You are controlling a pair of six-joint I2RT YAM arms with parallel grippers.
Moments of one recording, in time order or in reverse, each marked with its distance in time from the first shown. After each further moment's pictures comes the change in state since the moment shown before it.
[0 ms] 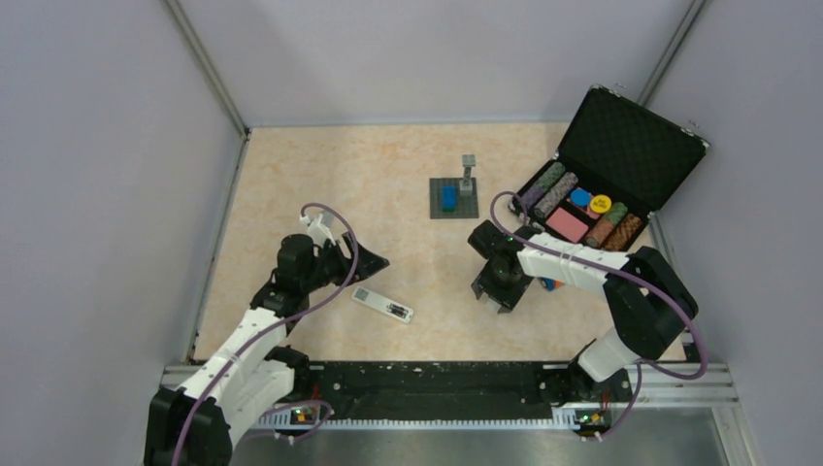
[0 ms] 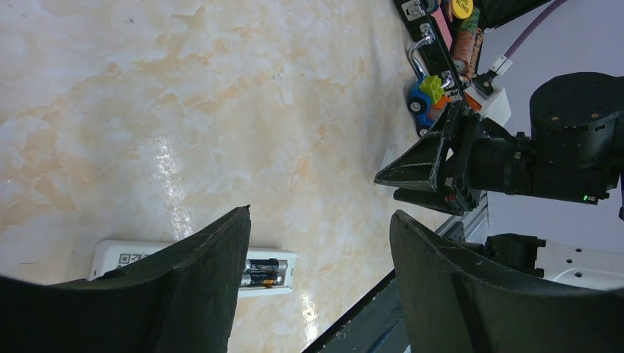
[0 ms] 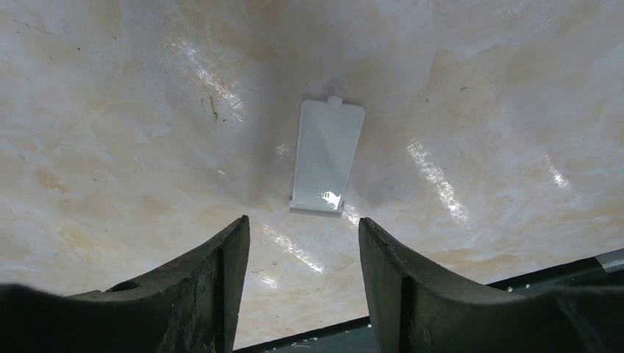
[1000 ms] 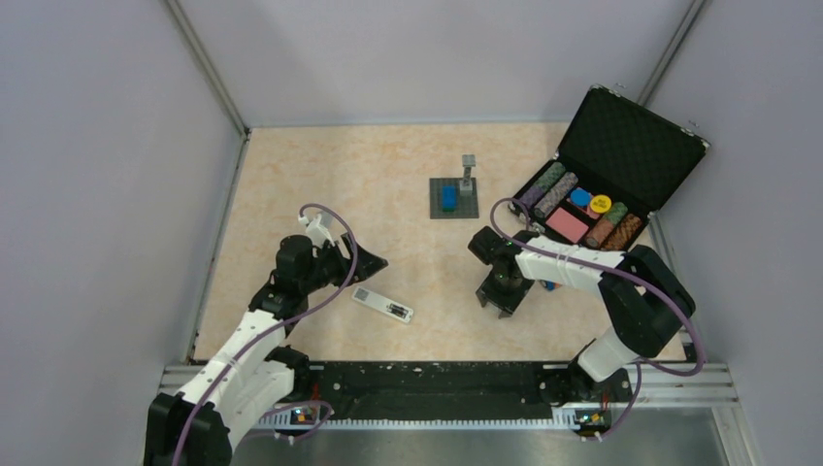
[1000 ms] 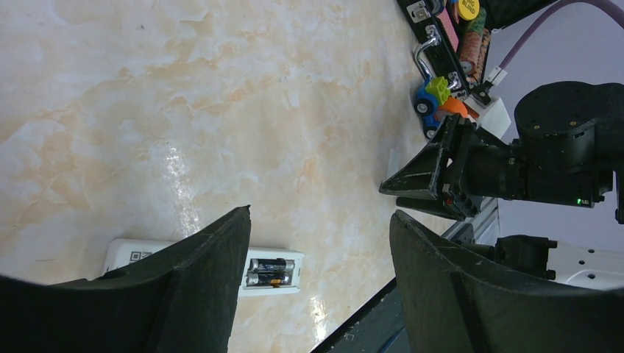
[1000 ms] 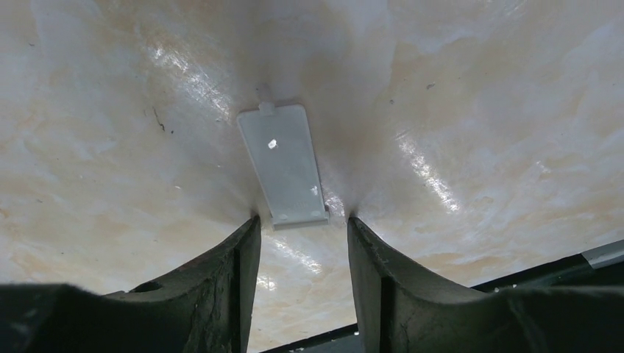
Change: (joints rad) left arm 0.000 -0.024 0.000 -0.021 -0.017 0.026; right arm 0.005 0.014 -0.040 0.002 0.005 0.047
